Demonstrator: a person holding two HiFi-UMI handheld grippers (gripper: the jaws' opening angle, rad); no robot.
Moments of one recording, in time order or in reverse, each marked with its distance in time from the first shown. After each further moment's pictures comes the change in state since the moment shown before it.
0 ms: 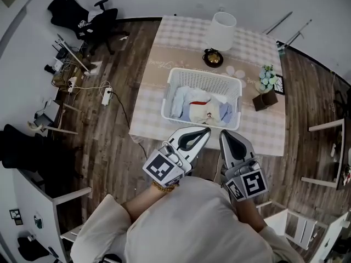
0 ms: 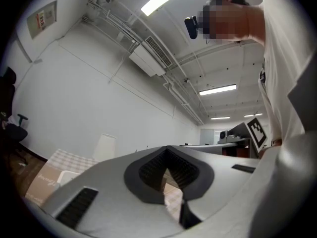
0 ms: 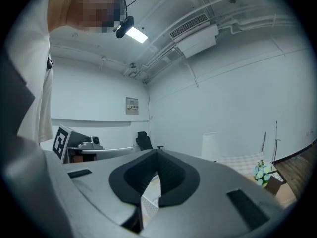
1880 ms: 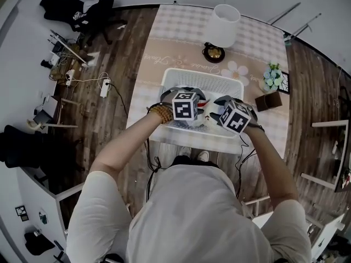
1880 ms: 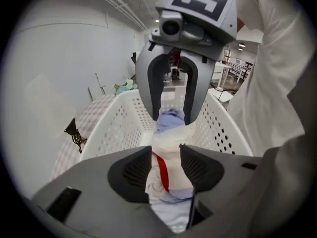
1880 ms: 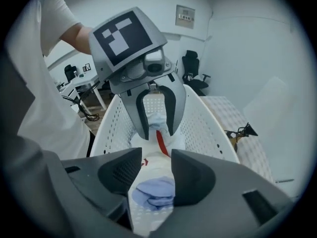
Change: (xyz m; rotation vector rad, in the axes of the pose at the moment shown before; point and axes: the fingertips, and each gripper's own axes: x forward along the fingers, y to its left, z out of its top) left arm 0.084 0.153 -0.254 0.554 1.120 -0.577; right arm 0.135 -0.116 -0.223 -0.526 0.966 0.533
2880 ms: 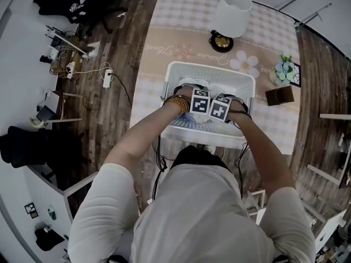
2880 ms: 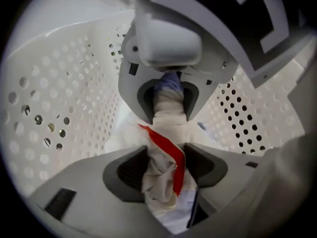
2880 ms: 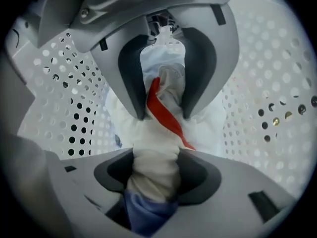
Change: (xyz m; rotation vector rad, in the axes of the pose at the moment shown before) left arm 0.110 -0.005 -0.085 0.055 0.234 -0.189; right arm 0.159 0.008 -0.084 -0.047 0.377 0.172
